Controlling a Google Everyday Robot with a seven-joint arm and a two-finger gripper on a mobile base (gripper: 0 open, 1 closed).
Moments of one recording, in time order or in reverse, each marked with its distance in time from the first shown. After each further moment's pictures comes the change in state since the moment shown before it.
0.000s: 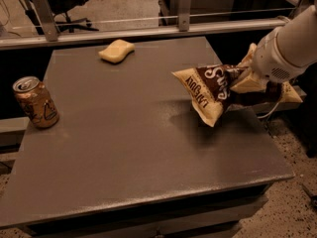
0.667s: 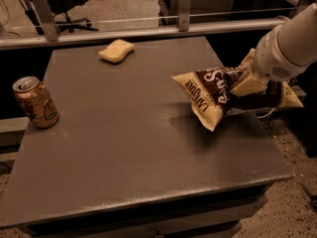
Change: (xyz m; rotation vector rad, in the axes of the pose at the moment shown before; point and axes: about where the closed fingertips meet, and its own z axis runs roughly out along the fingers) arm -0.002 -0.002 -0.002 0.005 -0.002 -0.002
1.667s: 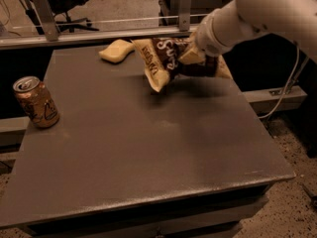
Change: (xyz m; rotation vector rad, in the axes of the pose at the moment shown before) arm -0.118 -0.079 0.085 0.126 -0.209 -0.011
